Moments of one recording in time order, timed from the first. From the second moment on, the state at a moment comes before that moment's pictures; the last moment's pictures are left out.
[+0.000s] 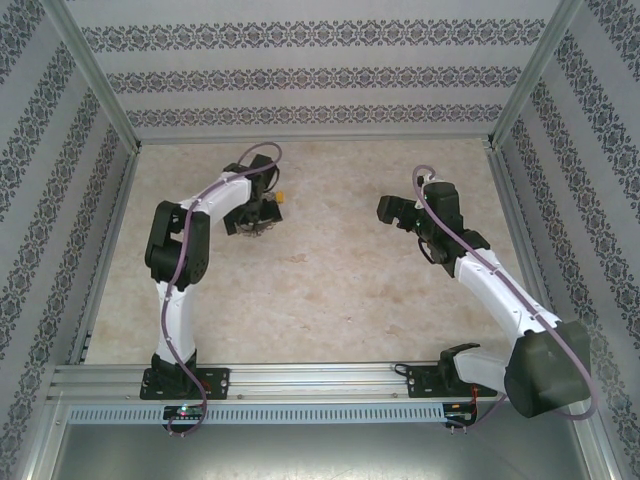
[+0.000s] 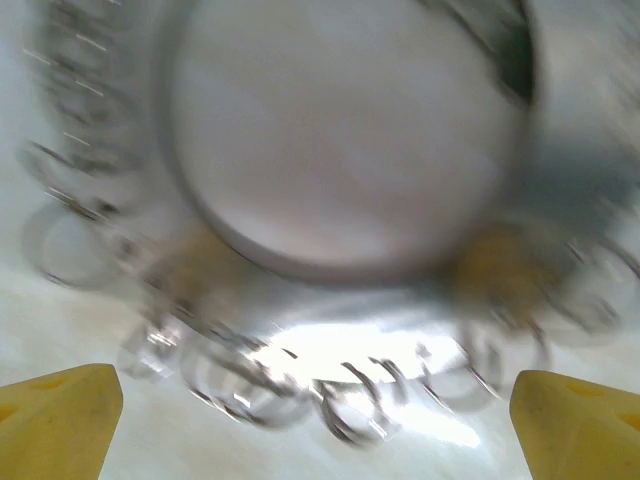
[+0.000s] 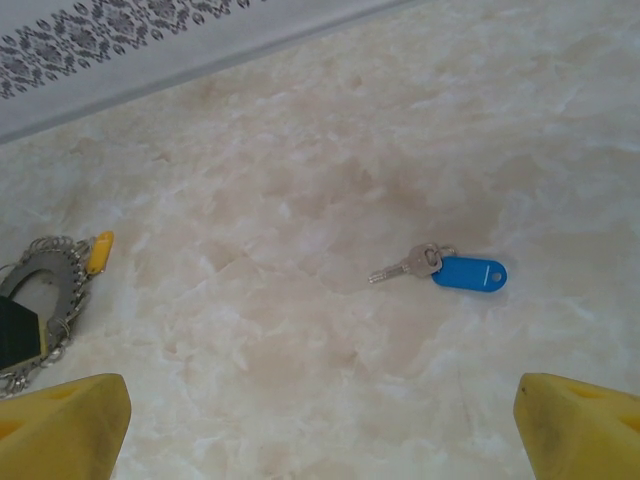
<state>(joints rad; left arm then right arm) -0.34 2.11 1.64 -0.97 -0.11 -0.71 0.25 1.21 0.83 -0.22 -0.04 0.45</state>
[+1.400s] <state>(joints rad) -0.33 2.23 1.74 -0.69 0.23 -0.46 0.22 1.18 0.84 -0.30 -0.08 0.56</state>
